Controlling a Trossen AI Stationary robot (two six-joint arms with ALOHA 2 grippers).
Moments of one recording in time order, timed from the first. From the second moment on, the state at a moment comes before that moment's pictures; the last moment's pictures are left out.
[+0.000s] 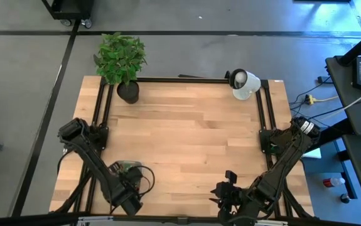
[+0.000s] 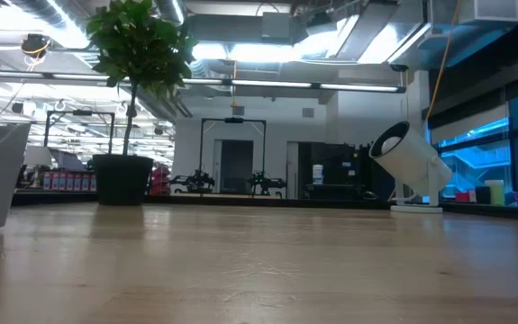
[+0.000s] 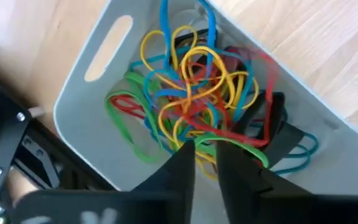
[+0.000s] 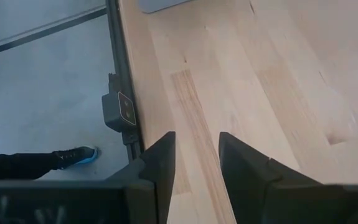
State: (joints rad) left arm -0.84 1.87 1.51 -1.40 -0.09 -1.53; right arm 0.89 1.77 1.51 -0.78 0.58 1.07
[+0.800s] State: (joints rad) left arm -0.84 1.76 1.63 -1.11 -0.60 -1.39; right arm 0.90 1.77 1.51 -0.96 0.47 1.45
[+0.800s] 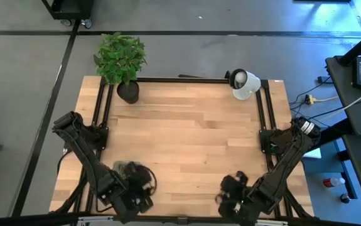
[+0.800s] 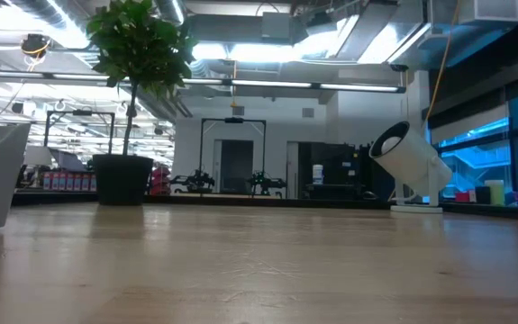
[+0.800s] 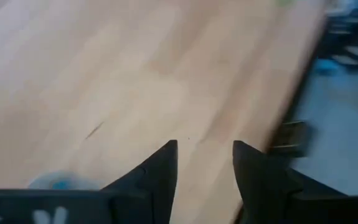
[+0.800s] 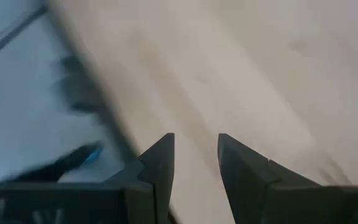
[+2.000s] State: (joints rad) left arm -0.70 1.77 1.63 -0.58 -0.45 -0.76; right arm 1.05 1.90 1.08 -0.90 -0.01 2.16
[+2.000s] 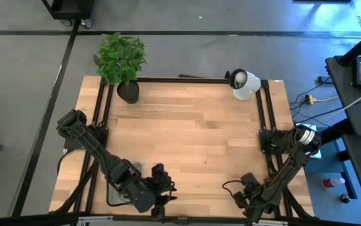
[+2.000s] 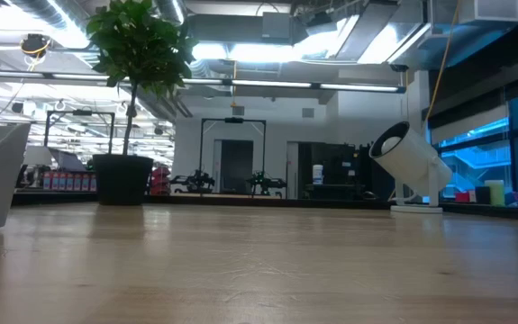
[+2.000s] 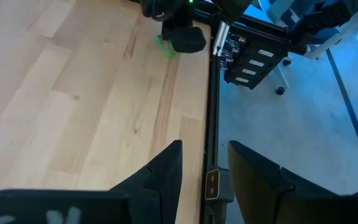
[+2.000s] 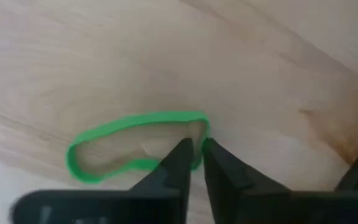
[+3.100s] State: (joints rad) left arm -0.56 1.88 1.63 -0.19 -0.41 -0.49; right arm 0.91 1.87 1.77 -0.95 0.87 1.04
